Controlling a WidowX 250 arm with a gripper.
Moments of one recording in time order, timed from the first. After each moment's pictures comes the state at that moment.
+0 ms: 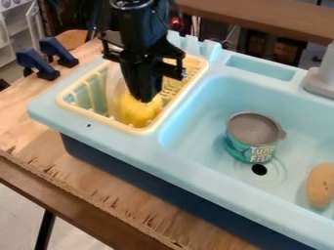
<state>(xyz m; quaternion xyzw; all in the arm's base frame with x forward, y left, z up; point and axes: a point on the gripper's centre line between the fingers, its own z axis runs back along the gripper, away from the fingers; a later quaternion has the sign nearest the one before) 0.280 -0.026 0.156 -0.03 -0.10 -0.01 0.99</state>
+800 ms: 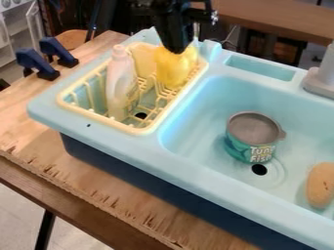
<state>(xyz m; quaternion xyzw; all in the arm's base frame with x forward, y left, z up) 0.331 -0.023 0.194 -0.08 -0.17 -0.01 0.98</state>
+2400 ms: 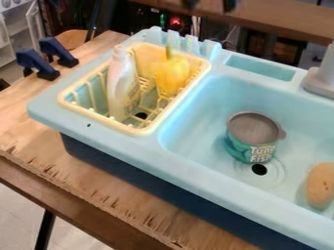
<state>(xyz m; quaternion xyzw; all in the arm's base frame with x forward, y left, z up) 0.357 -0.062 0.243 -0.10 -0.20 -0.06 0.97</state>
